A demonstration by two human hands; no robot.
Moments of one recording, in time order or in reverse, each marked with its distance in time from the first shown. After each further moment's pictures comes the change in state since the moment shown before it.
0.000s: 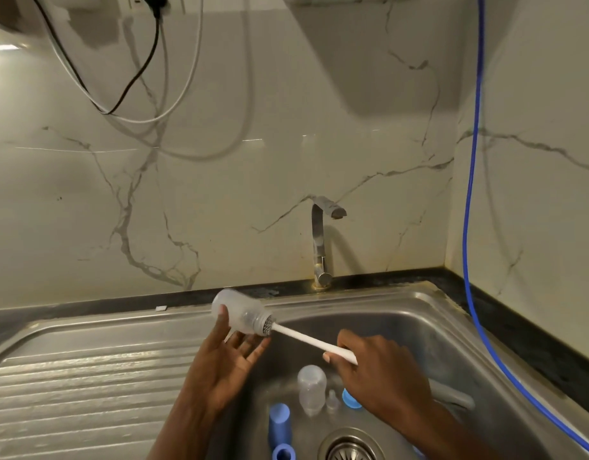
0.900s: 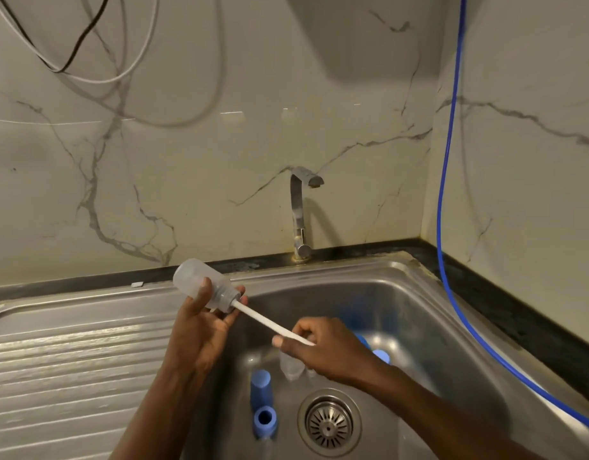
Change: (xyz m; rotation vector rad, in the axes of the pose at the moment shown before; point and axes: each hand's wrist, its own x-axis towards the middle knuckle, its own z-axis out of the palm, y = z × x) left_hand 0.001 -0.008 0.008 -0.011 -0.003 0.163; right_hand 0.001 -0.018 0.013 0.610 -0.352 0.140
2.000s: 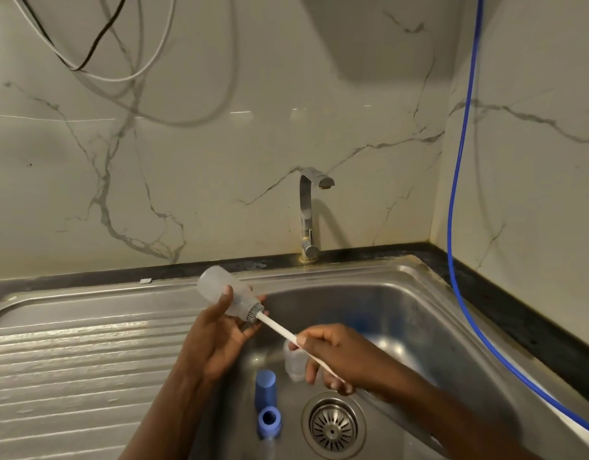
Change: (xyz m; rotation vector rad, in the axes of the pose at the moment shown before) left_hand -0.008 -0.007 -0.005 0.068 -0.088 -0.145; right_hand -0.012 -0.003 -0.009 0.286 -0.223 0.114
